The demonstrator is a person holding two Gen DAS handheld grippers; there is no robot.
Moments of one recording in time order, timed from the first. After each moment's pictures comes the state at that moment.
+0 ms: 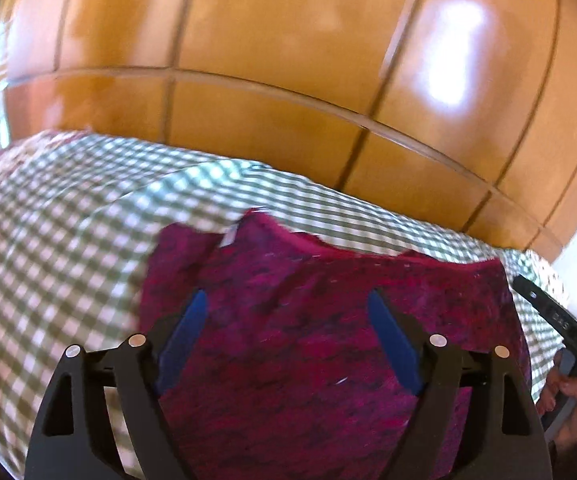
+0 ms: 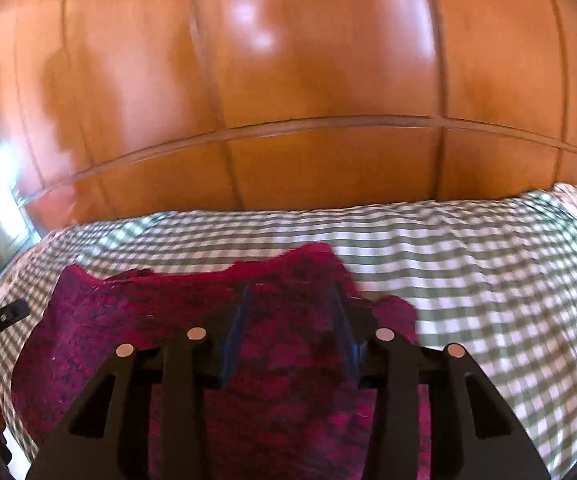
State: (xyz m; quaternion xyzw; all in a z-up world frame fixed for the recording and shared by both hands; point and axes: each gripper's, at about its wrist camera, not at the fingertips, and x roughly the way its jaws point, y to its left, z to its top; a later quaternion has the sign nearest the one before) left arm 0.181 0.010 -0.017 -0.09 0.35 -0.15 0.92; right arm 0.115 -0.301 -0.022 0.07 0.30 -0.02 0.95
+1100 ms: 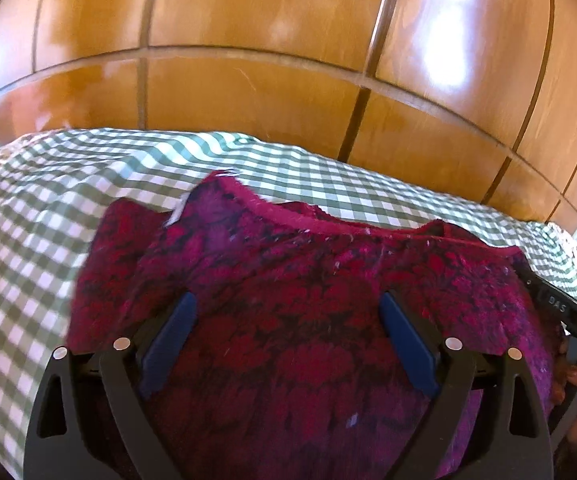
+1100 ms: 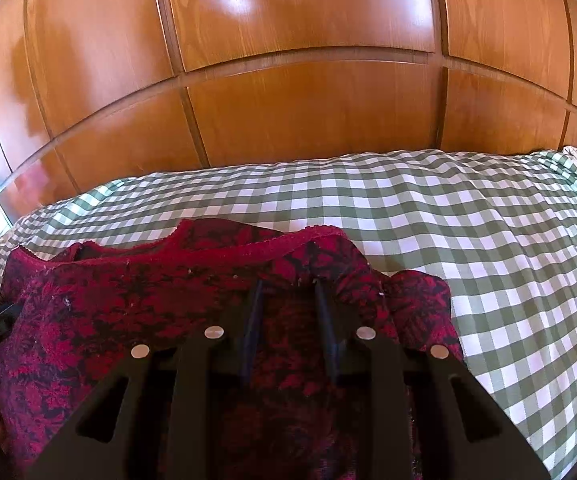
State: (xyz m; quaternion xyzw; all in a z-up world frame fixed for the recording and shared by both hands) left arm 0.208 -0.015 -0.073 -0.06 0.35 -0.13 0.92; right arm 0.156 -0.325 -0.086 0.10 0.34 -0.06 0.93
